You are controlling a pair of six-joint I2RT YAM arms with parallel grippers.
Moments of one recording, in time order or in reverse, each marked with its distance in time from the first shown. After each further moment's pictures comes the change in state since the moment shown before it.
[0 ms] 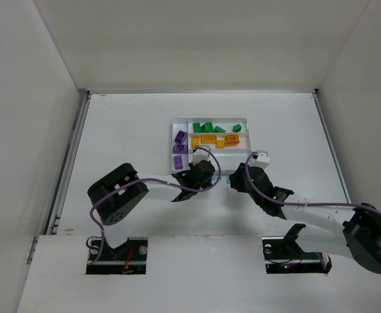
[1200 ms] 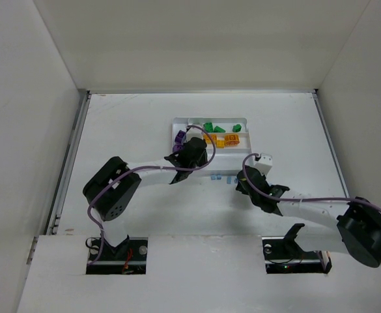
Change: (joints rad) left arm 0.166 -0.005 0.146 -0.038 0.082 0.098; right arm 0.006 0.072 0.043 -0.206 0.161 0.062
